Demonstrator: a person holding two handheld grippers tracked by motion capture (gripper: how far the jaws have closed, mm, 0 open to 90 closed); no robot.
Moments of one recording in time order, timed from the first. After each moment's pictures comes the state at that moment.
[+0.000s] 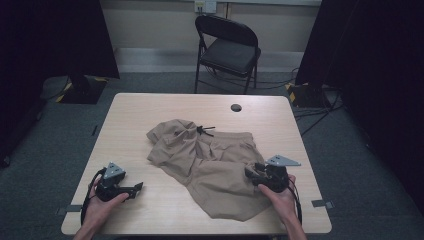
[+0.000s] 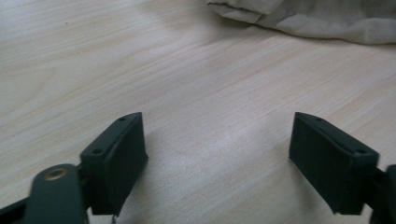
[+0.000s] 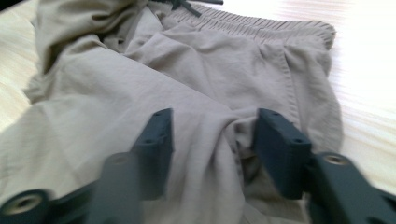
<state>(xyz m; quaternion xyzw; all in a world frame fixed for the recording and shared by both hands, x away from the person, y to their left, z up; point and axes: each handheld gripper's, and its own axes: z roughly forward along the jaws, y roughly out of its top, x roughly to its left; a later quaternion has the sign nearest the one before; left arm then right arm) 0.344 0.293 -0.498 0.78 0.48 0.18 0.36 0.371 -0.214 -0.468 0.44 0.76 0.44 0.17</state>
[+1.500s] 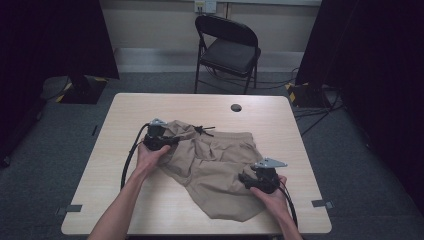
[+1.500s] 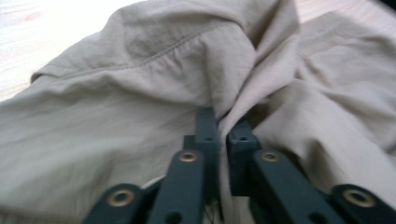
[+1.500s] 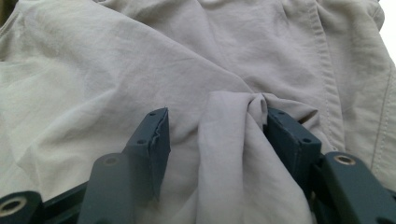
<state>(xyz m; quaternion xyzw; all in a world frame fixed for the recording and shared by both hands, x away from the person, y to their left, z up) 0.488 0.195 -0.464 0.78 0.43 0.10 0.44 0.381 -0.199 -0.498 0.44 0.79 0.40 0.16</state>
